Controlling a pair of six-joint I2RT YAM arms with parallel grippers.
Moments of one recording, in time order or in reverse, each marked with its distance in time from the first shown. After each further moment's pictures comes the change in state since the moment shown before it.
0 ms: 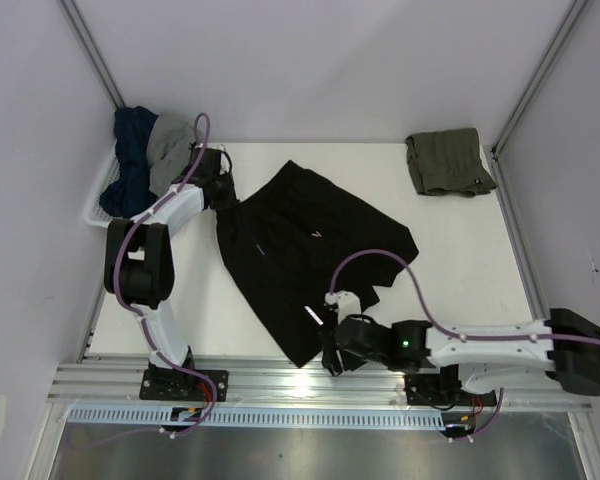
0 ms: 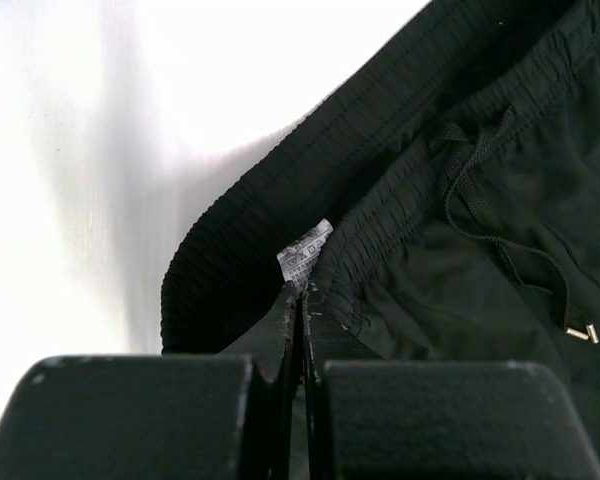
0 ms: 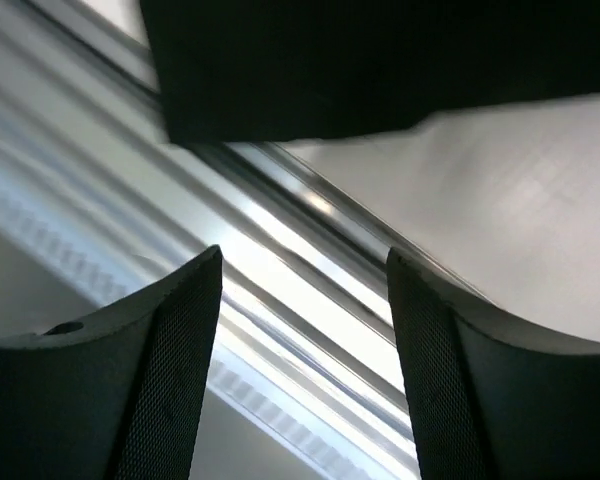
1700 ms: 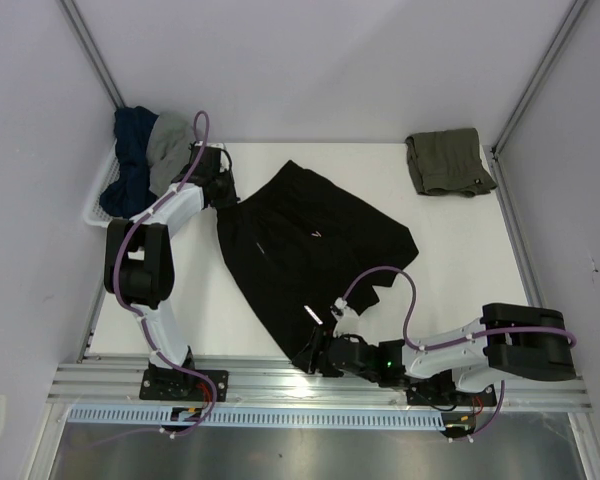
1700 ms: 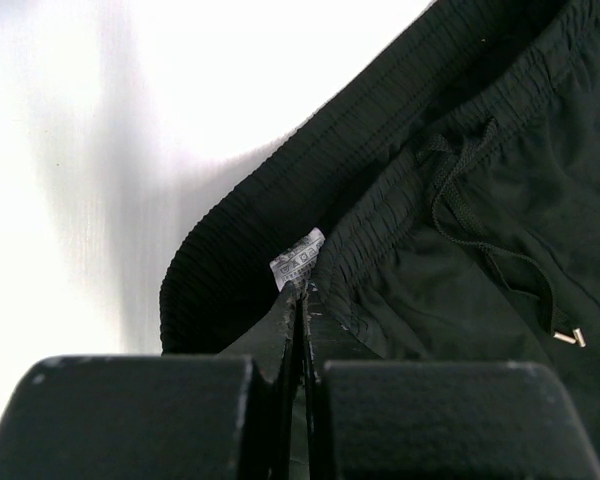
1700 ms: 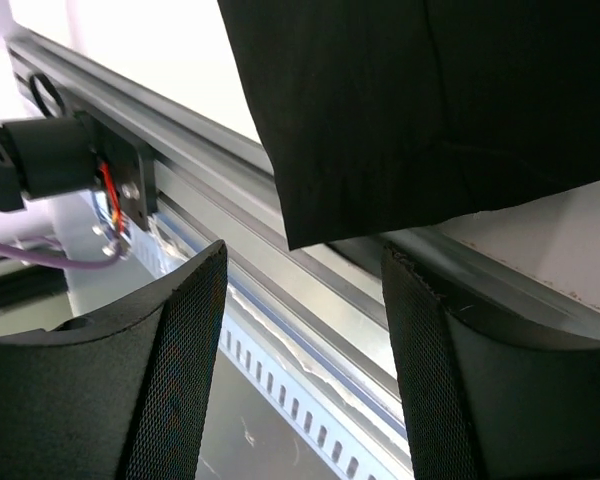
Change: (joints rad) left arm 0.000 0.000 0.011 0.010 0.002 -0.001; right arm 0.092 0.181 -0.253 0.788 0.105 0.571
